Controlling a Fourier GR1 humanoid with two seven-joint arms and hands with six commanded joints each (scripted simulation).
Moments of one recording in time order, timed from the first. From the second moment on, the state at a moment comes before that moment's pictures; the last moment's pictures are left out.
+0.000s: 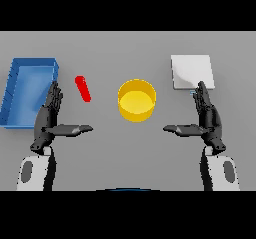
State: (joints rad) left arm 0.00 0.00 0.00 -1.57 0.00 0.00 0.00; right arm 0.00 0.00 0.00 -1.57 0.00 0.00 0.00
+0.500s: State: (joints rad) left arm 0.11 0.08 -0.06 -1.71 -0.06 -0.05 0.01; right arm 0.10 -0.05 0.12 -1.66 0.28 -0.10 -0.10
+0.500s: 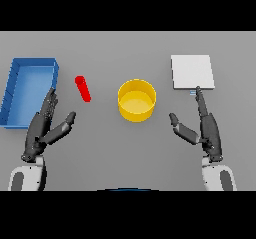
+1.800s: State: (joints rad) left arm -0.31 0.06 -0.02 -1.16 -0.19 0.02 -0.07; right arm 0.12 -0.07 0.11 -1.70 0.24 -0.05 -0.10
